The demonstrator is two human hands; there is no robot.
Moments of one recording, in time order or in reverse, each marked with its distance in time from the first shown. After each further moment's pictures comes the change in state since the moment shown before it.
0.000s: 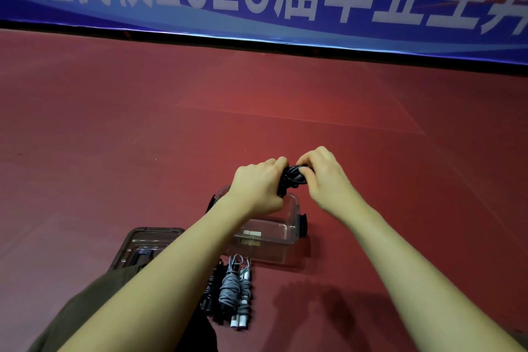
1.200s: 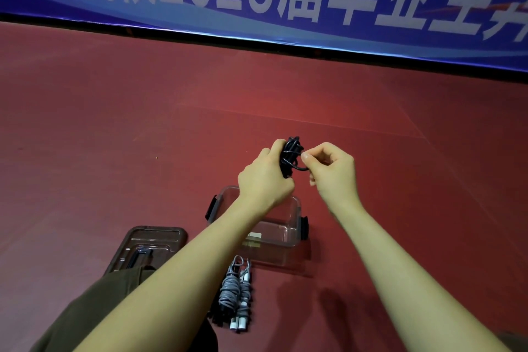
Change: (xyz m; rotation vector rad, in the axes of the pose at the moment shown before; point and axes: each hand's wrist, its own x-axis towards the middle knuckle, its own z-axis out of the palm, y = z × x) left_hand 0.011 0.006 0.003 -0.412 0.167 -0.311; right_hand 0.012 -0.020 0.006 0.587 0.338 0.346
